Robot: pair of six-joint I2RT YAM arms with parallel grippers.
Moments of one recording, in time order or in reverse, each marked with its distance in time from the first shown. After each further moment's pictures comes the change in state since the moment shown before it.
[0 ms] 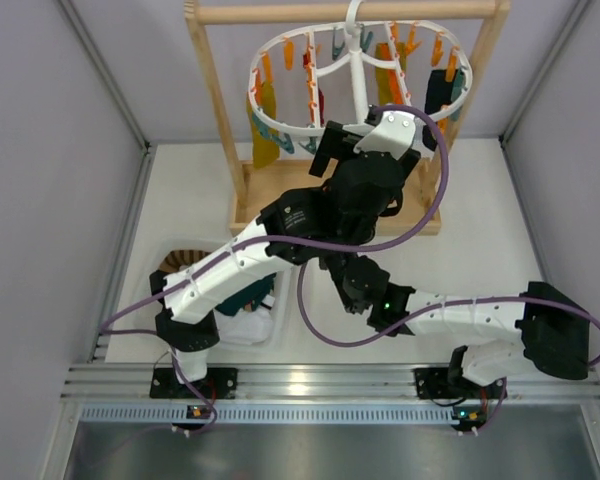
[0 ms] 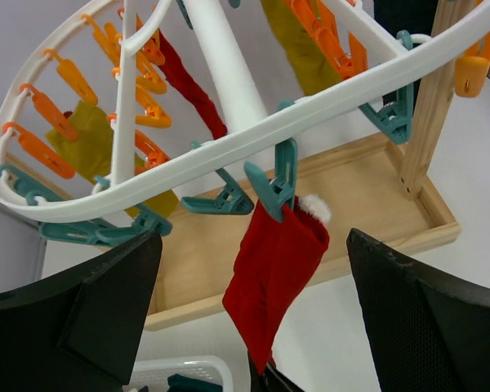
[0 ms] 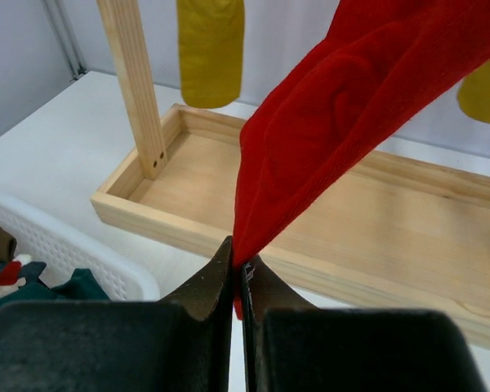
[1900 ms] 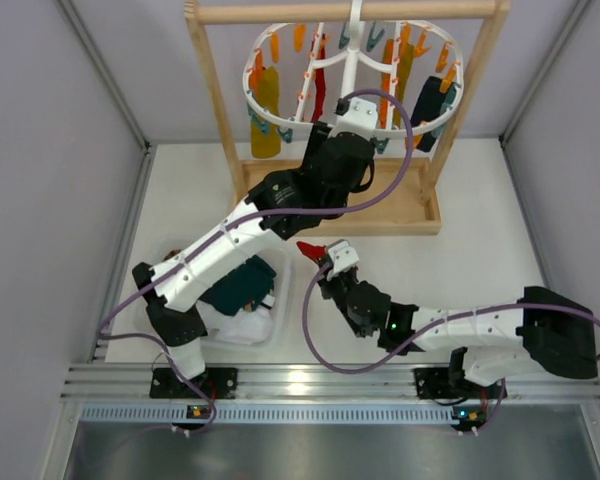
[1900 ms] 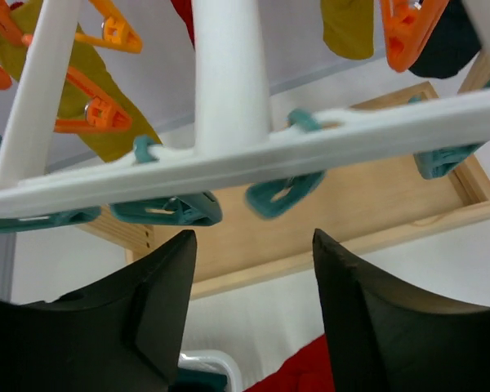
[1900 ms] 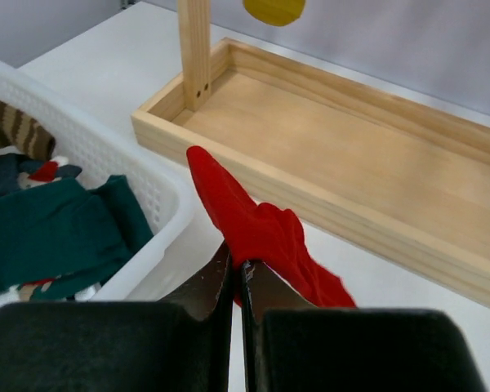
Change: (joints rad) left arm 0.221 -0.057 -0.224 0.016 0.214 -0.117; right arm 0.098 0.007 -0.132 0.013 -0.035 0.034
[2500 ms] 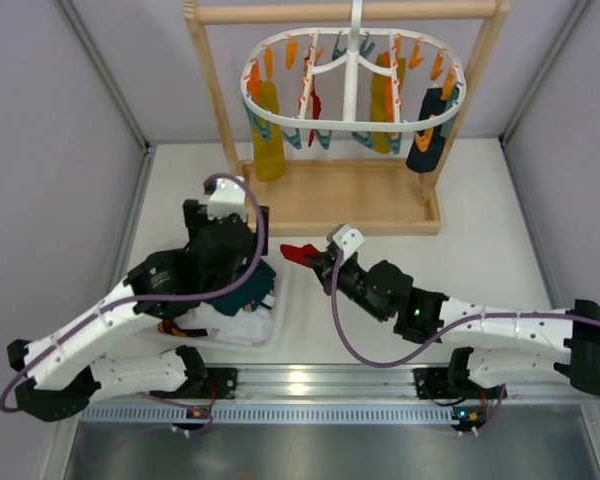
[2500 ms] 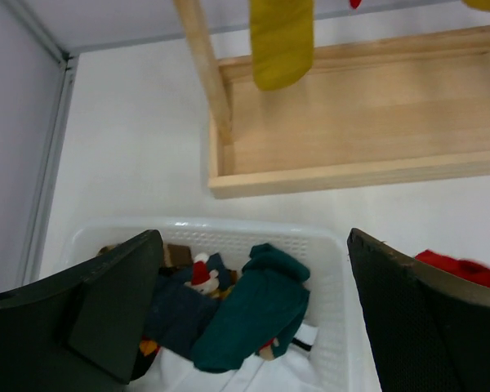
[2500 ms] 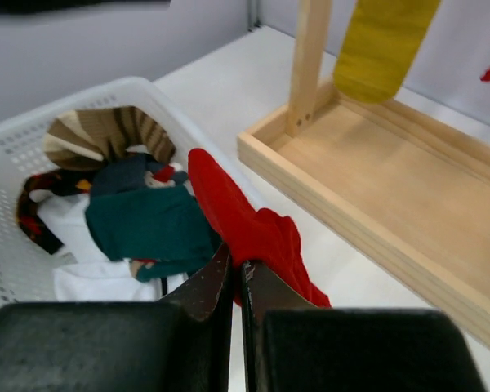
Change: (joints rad) left arm 0.002 -0.747 -0.852 -0.017 -0.079 -0.238; right arm -0.074 -0.229 0.047 -0.266 -0.386 0.072
